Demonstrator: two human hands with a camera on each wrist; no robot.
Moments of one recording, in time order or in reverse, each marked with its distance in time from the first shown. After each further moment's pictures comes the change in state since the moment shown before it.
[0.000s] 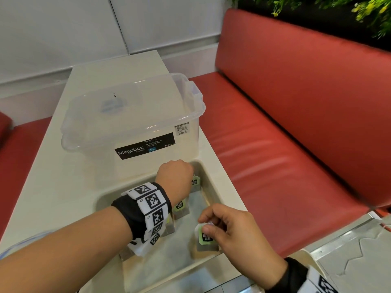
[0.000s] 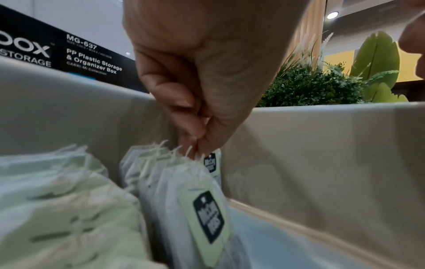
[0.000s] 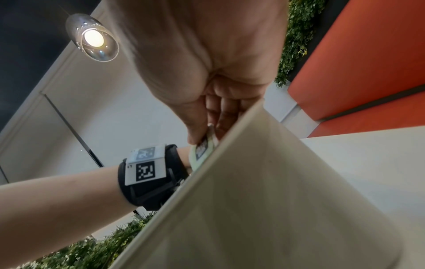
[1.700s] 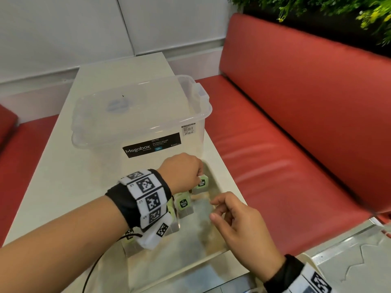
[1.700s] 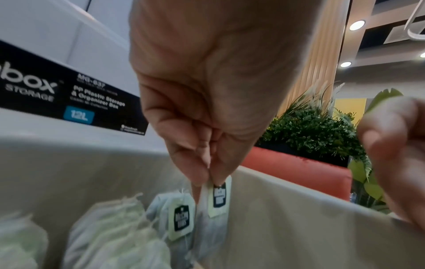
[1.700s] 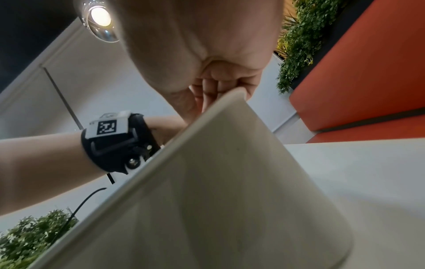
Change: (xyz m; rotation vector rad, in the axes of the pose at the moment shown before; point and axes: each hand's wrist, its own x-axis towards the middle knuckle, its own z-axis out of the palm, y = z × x) left_hand -0.002 -0.018 -0.024 -0.356 -0.020 0.151; right_hand 0.002 0.011 0.004 -0.192 0.154 -0.119
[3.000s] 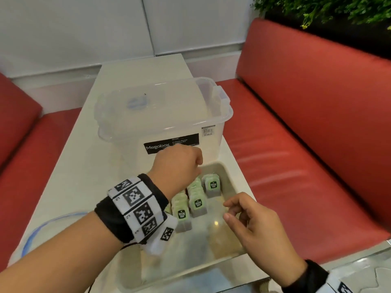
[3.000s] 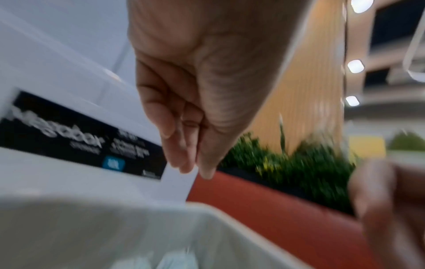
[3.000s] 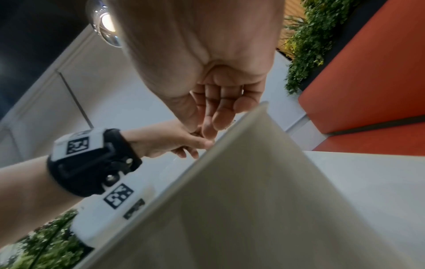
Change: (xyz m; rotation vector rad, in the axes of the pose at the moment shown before) left_hand -0.039 -0.019 -0.025 -0.040 0.212 -0.141; right_hand 0.004 -0.016 -0.011 -0.023 -0.031 -0.009
